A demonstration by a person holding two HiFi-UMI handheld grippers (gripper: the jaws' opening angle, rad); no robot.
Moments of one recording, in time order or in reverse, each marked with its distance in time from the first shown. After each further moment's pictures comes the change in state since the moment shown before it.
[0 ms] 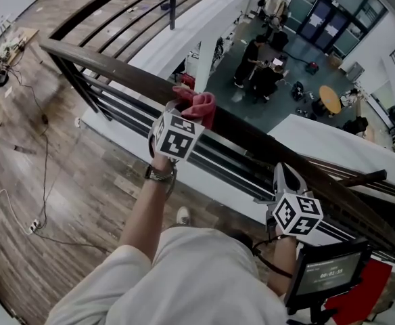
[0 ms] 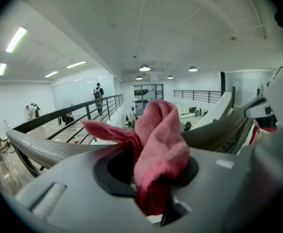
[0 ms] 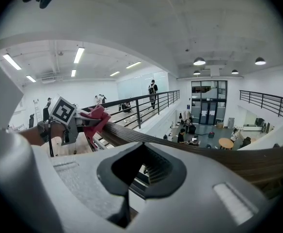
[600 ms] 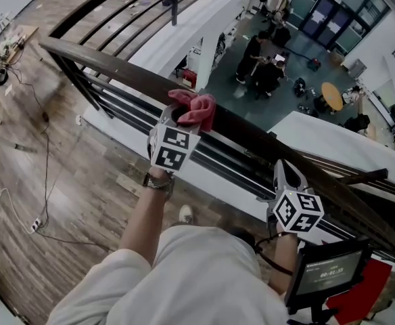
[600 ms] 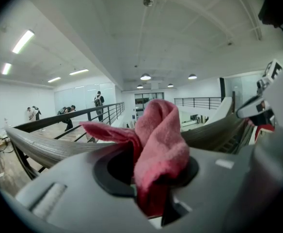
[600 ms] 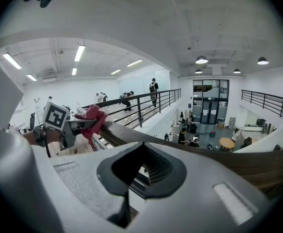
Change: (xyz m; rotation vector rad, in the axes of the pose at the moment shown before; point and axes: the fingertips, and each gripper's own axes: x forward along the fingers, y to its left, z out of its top) left arm -0.017 0.010 -0.002 0.015 -0.110 0.020; right arm 0.017 0.010 0.008 -0.010 0.020 0.011
